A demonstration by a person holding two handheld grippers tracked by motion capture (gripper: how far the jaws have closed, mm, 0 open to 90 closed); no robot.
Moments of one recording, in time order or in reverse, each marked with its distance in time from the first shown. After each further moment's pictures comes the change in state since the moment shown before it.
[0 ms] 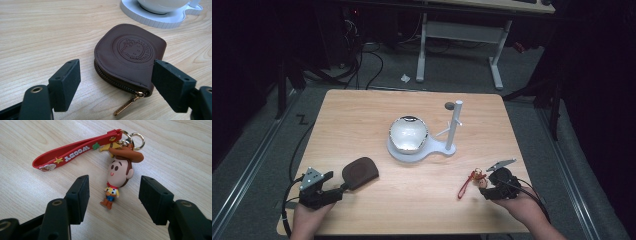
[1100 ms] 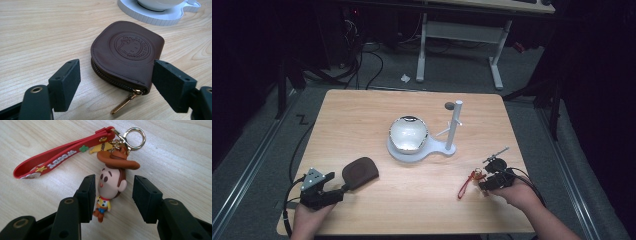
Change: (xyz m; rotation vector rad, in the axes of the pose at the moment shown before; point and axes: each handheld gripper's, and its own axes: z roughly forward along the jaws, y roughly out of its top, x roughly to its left) left arm -0.001 -0.002 0.001 0.009 -0.012 0.007; right arm -0.022 0.023 0.026 0.142 0.085 0.057
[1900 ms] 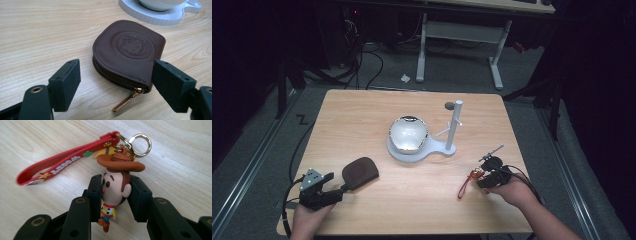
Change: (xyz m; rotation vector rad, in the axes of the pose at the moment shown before) left arm 0.002 -0.002 -0.001 0.003 0.000 -0.014; right arm 0.009 0.011 -0.005 0.022 -0.011 -0.049
